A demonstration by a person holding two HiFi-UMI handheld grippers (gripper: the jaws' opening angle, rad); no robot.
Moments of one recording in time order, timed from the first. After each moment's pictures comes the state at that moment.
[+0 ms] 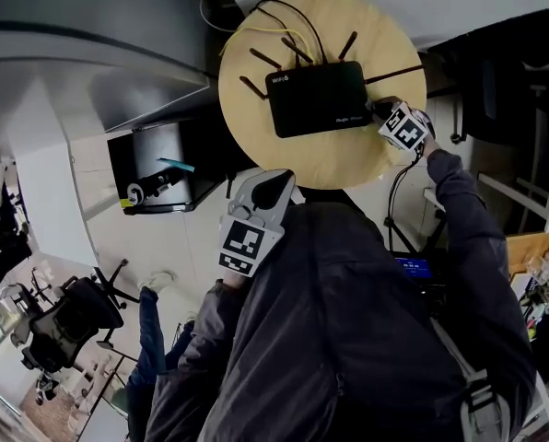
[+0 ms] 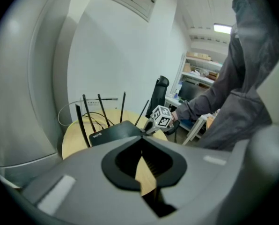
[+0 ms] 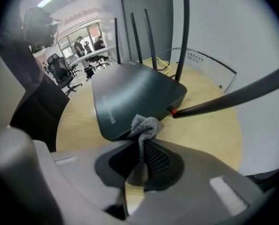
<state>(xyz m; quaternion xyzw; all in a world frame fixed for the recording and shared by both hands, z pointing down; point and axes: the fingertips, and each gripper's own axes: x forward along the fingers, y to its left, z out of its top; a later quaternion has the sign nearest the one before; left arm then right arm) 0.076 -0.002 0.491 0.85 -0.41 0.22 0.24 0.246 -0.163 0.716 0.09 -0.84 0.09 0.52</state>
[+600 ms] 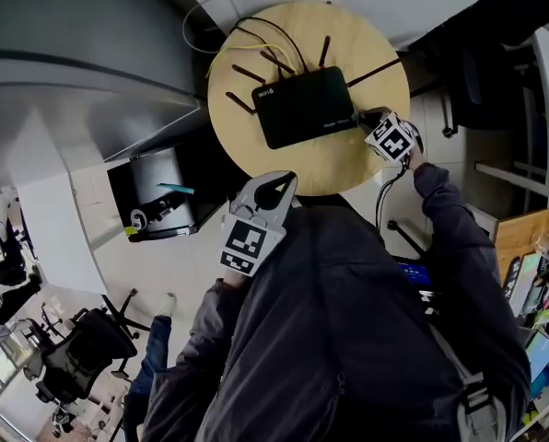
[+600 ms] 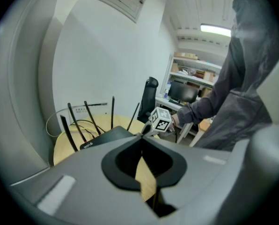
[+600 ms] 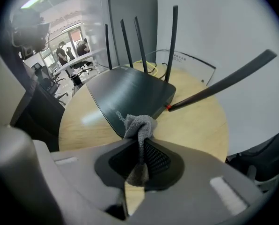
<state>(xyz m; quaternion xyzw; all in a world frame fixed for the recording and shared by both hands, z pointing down) 0.098 -0.007 0.489 0.89 -0.36 0.22 0.21 0.258 -0.143 0.698 0.19 -0.83 0.12 0.52</state>
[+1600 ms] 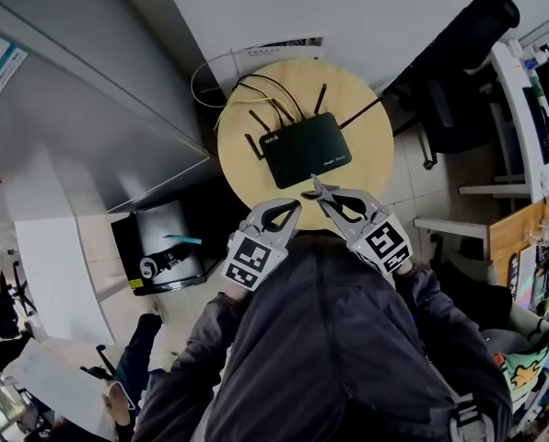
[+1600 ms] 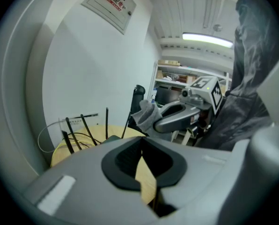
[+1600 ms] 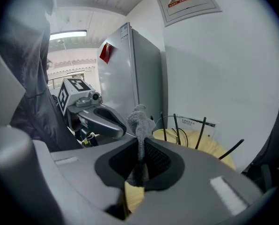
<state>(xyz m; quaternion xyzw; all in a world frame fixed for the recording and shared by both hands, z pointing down) 0.070 -0.003 0.464 0.93 -0.28 0.18 0.15 0.111 -0.016 0.450 0.28 -0.93 0.10 0.23</state>
